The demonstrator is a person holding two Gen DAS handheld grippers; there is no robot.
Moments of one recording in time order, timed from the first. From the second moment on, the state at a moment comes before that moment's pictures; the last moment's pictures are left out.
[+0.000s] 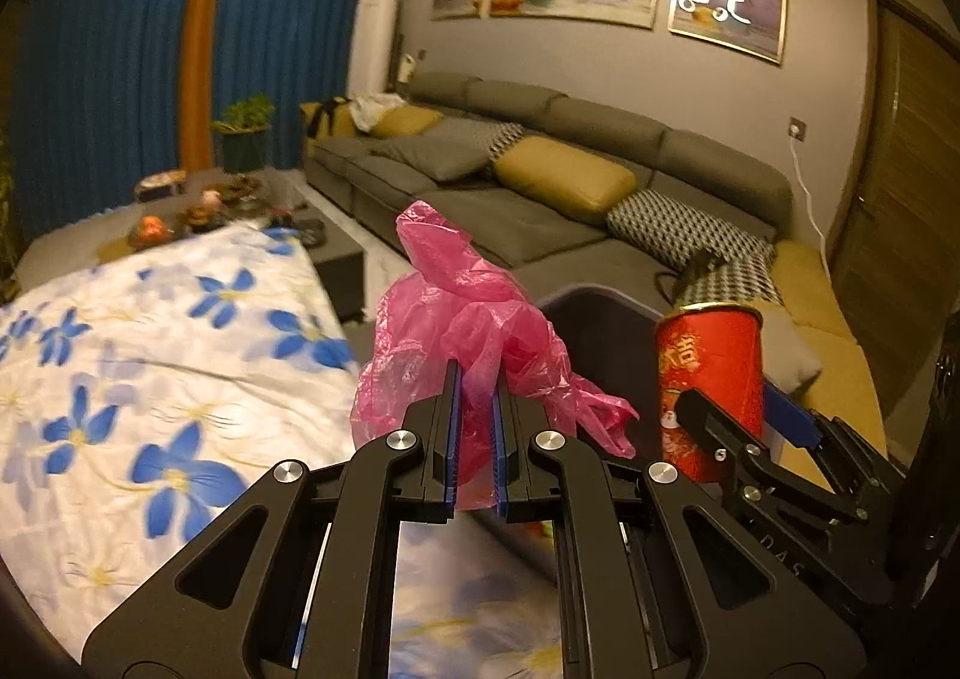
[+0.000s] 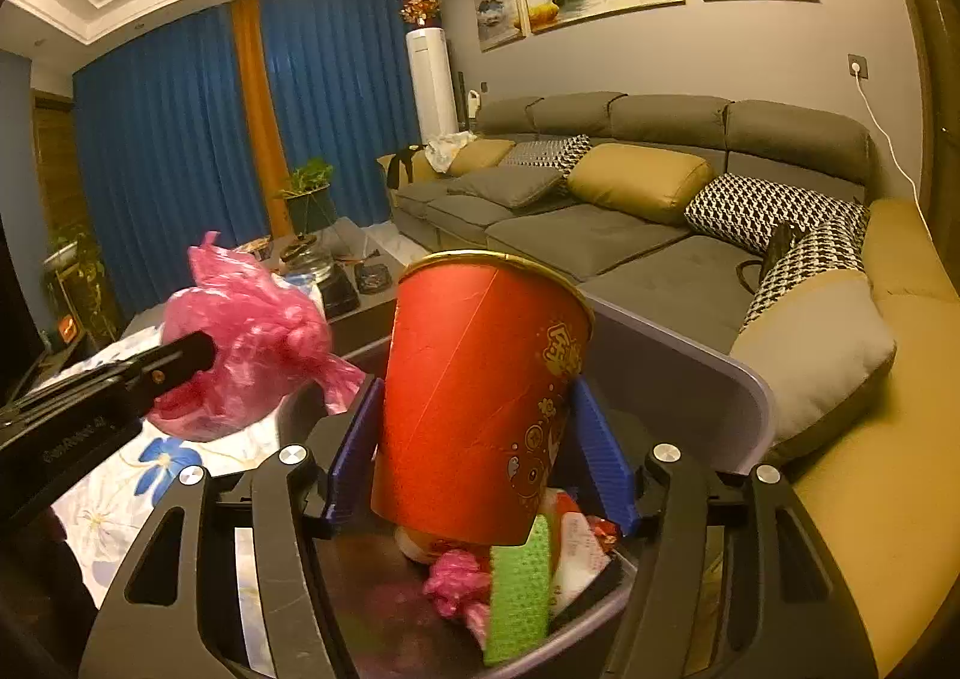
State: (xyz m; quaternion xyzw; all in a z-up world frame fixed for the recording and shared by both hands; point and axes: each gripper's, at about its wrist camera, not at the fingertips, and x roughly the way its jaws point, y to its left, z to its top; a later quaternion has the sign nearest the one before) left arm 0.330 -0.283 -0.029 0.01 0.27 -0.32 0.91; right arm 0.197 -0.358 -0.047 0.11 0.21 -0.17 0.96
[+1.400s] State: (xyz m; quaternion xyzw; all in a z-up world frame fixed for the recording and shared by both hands) left arm 0.175 -0.095 -0.020 0.01 0.24 -0.09 0.97; right arm 0.110 -0.230 -0.012 0.03 0.17 -0.14 0.98
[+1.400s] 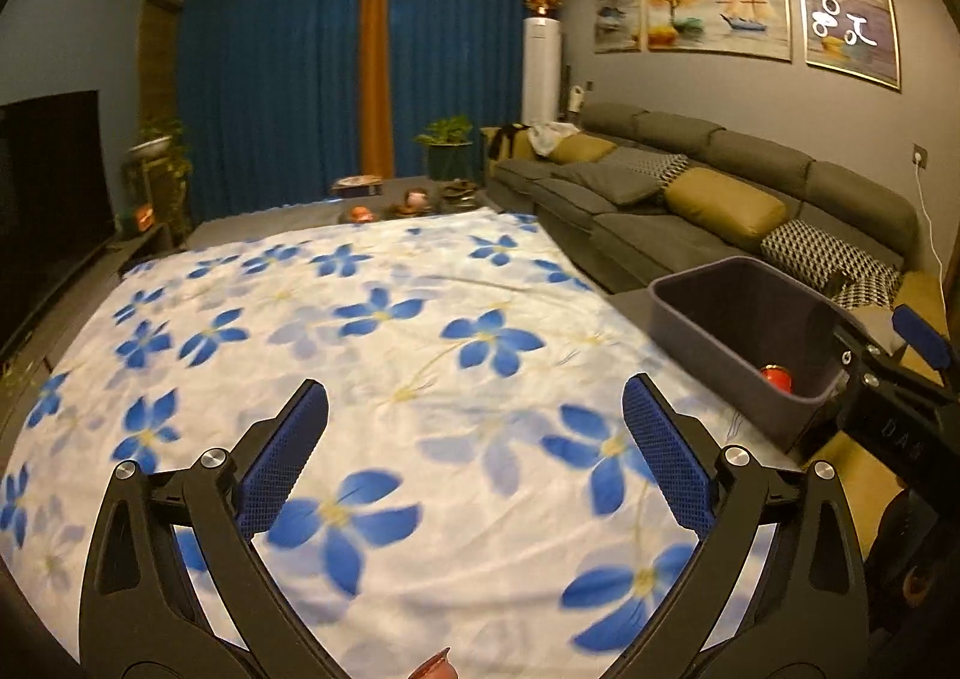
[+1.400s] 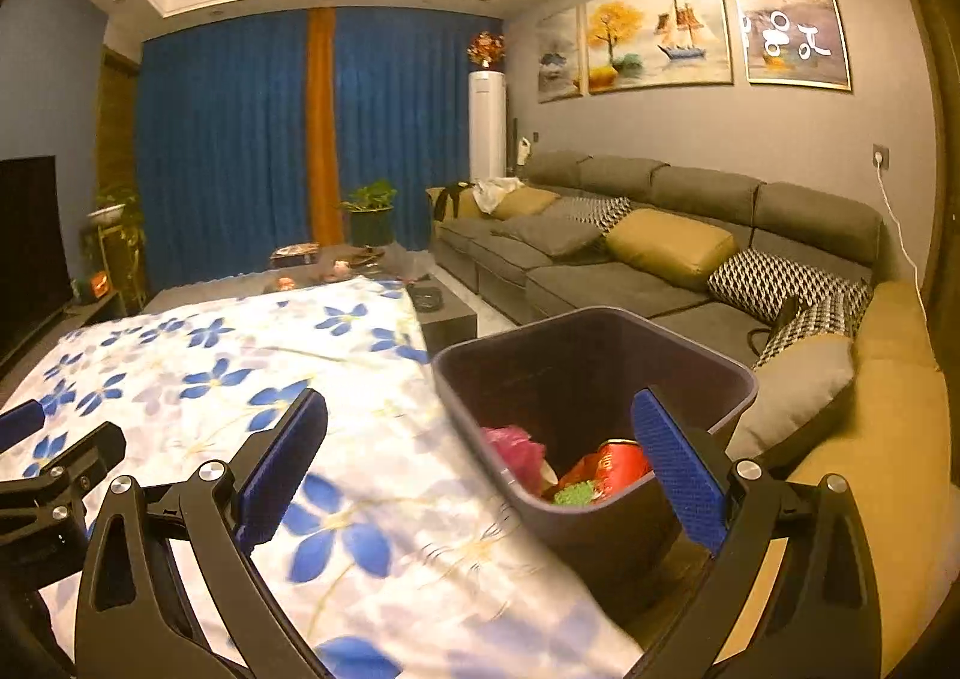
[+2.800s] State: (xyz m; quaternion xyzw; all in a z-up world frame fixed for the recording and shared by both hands) left arm 0.067 -0.007 -0.002 -0.04 0.20 -0.05 0.98; right arm 0.018 -0.141 0.006 0.00 0.13 -0.09 0.99
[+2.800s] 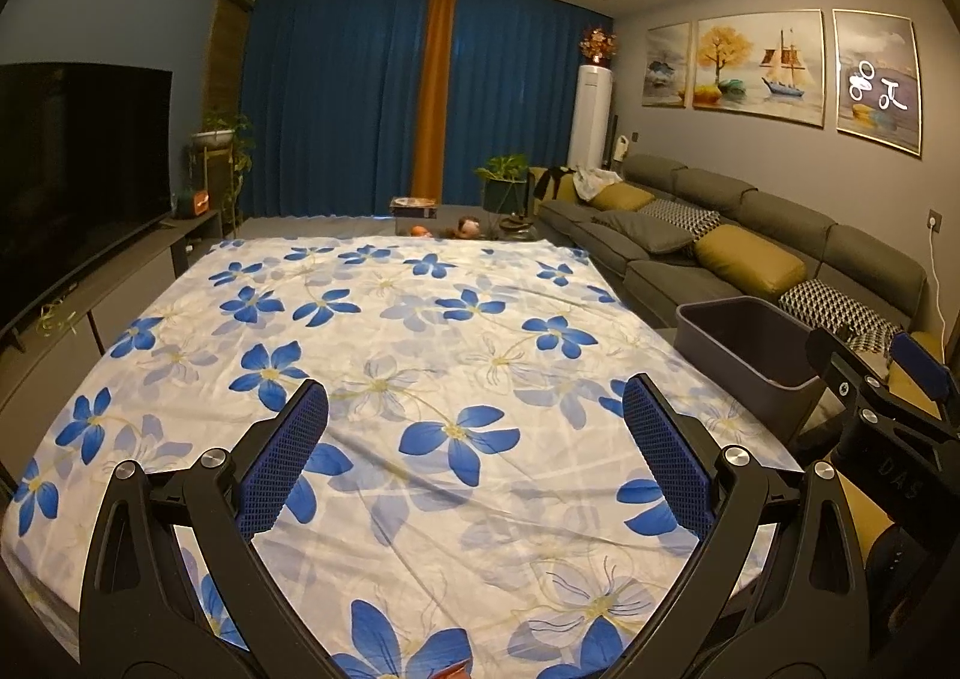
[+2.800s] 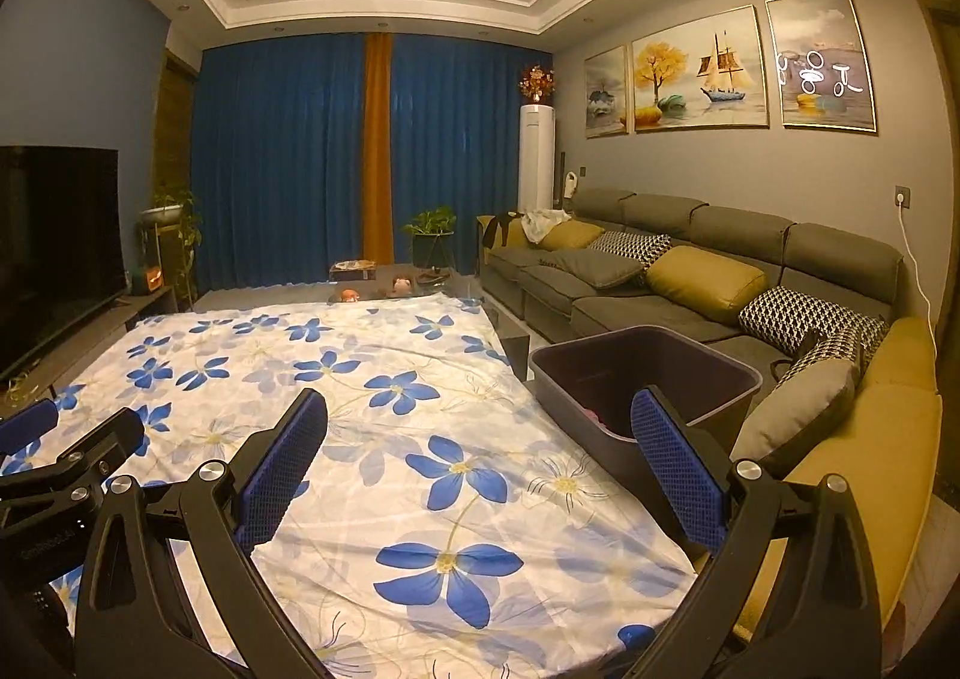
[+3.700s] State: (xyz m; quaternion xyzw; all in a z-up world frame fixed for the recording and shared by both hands) left arm 0.063 -0.009 0.001 -0.04 0.19 -0.05 0.98; right arm 0.014 -0.142 0.009 0.00 0.13 -0.09 0.99
